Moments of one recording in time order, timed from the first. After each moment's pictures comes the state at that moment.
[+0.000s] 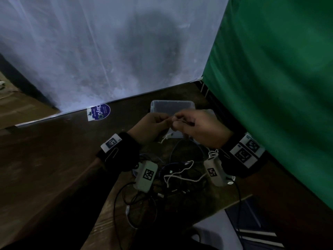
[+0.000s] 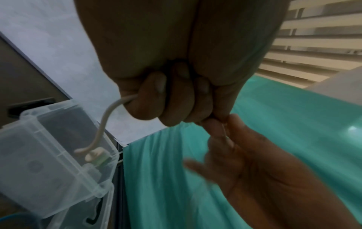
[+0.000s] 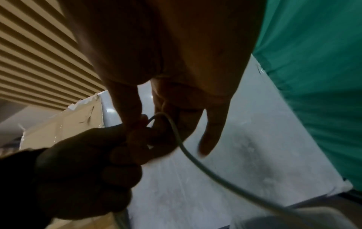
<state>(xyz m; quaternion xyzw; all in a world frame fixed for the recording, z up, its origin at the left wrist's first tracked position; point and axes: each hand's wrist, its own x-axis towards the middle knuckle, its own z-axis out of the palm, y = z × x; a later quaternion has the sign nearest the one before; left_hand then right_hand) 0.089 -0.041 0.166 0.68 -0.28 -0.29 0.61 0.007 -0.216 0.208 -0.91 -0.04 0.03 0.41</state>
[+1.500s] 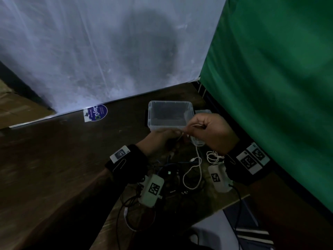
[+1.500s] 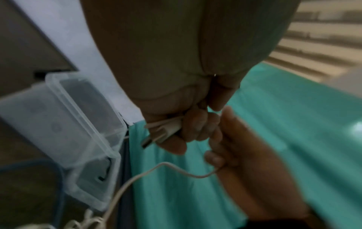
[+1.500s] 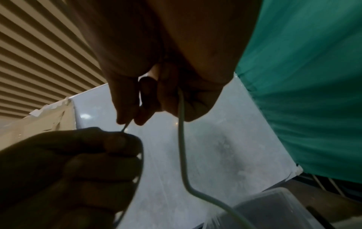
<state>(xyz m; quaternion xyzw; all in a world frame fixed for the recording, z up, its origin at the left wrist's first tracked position) 0.056 -0.060 0.155 0.58 -0.15 -0.43 0.68 -0.007 -0.238 0.186 -0.86 0.00 -0.06 0.51</state>
